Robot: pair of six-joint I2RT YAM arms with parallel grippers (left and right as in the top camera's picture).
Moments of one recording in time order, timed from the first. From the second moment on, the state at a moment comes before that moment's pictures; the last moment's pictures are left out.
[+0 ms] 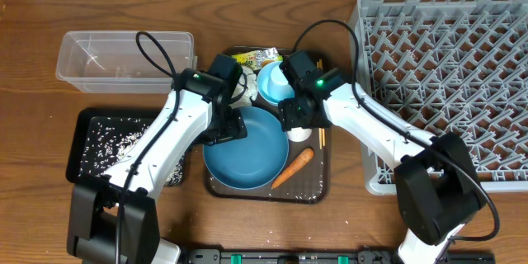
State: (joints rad) left arm -0.37 1.64 1.21 -1.18 -0.09 -0.67; right arm 0.60 1.89 1.36 -0.82 -0.05 0.46
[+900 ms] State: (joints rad) left arm -0.37 1.64 1.21 -1.18 -0.09 -0.67; right arm 0.24 1.37 1.52 -1.01 0.02 0.37
